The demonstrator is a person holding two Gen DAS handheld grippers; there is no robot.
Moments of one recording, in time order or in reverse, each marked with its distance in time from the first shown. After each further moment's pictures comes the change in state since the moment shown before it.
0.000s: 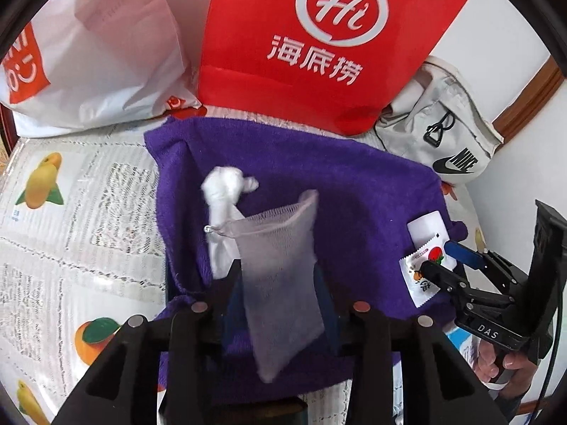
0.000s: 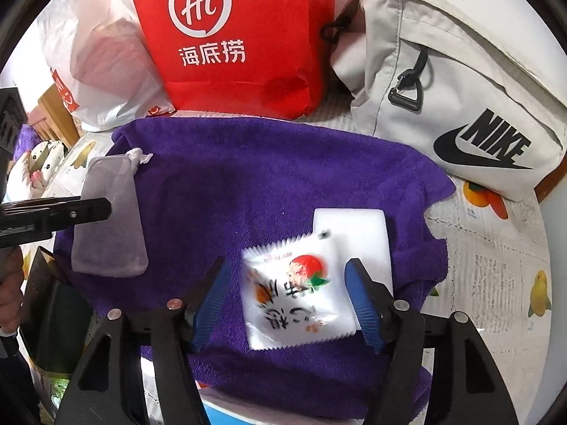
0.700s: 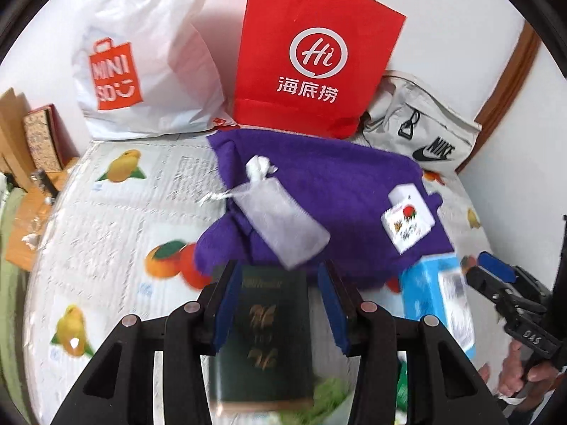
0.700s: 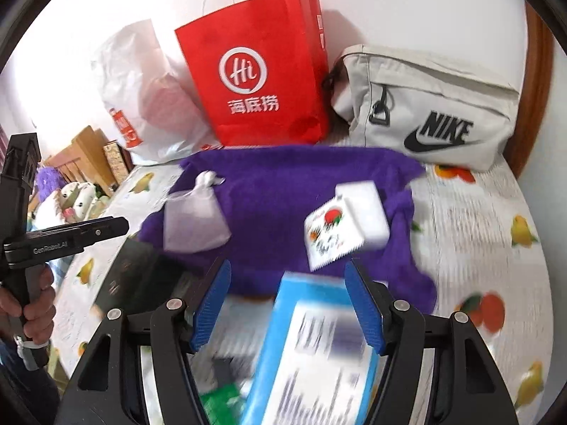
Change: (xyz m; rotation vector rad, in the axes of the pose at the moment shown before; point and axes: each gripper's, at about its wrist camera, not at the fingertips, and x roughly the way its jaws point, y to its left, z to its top) left arm -0.108 -0.011 -0.082 0.053 -0.127 0.130; right arm -0.124 0.026 -0.083 0.112 -0.173 0.089
